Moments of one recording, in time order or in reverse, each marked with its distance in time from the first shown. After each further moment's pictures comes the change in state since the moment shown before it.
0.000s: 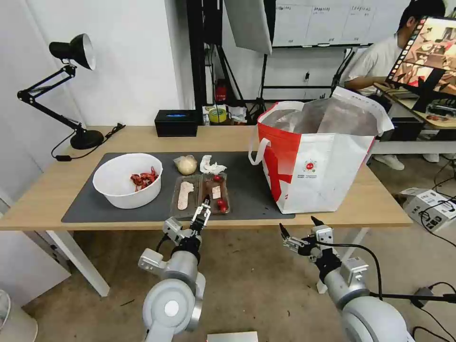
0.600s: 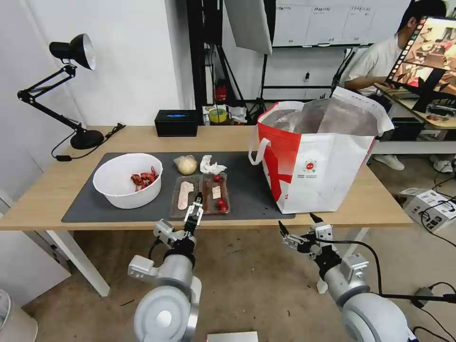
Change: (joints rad) left arm 0.036 -0.039 -0.033 -0.093 -0.005 0.007 0.000; right arm 0.012 -0.022 0.000 0.012 0.011 -0.007 -0.002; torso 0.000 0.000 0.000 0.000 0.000
